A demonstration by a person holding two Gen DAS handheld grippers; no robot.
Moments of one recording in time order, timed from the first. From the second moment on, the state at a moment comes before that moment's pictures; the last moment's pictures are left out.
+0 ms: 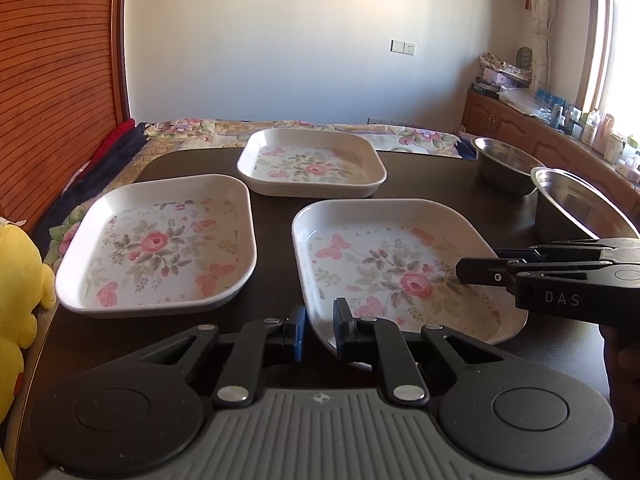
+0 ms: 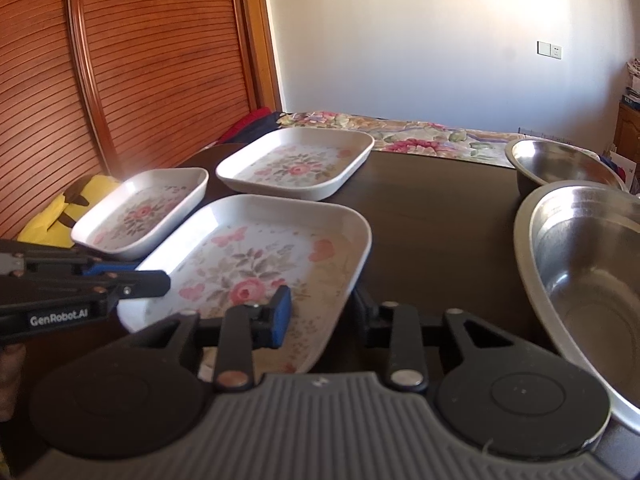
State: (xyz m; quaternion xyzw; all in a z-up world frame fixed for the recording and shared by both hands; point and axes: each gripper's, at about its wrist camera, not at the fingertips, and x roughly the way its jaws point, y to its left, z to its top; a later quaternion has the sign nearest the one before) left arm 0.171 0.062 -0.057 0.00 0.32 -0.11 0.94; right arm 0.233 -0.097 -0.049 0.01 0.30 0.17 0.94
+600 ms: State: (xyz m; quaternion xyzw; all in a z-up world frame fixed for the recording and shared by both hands) left arm 0.120 0.056 -0.049 0.00 0.31 -0.12 0.94; right arm 0.196 -0.113 -0.040 0.03 0.29 0.18 0.94
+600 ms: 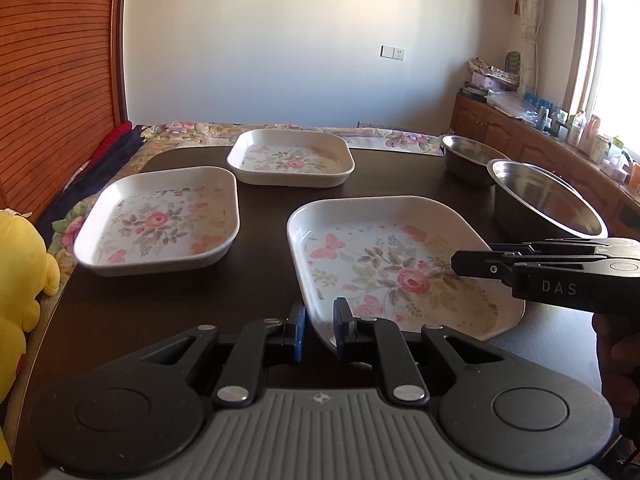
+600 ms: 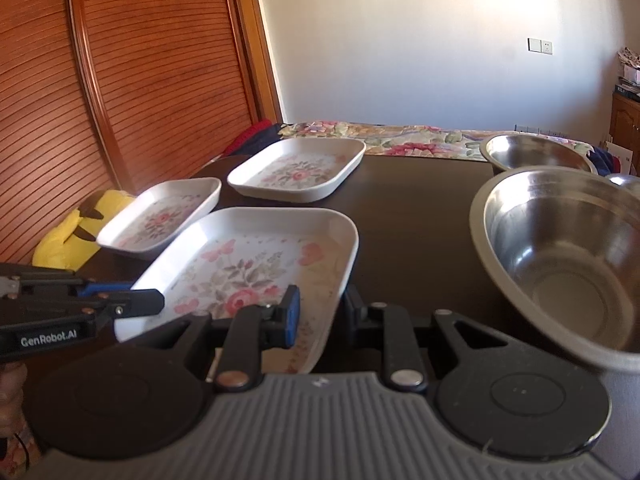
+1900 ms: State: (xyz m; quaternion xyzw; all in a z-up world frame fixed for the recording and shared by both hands) left arm 0.081 0.082 -0.062 0.00 0.33 -0.10 0.94; right arm 0.144 -0.090 -0.052 0.04 0.30 0.21 0.93
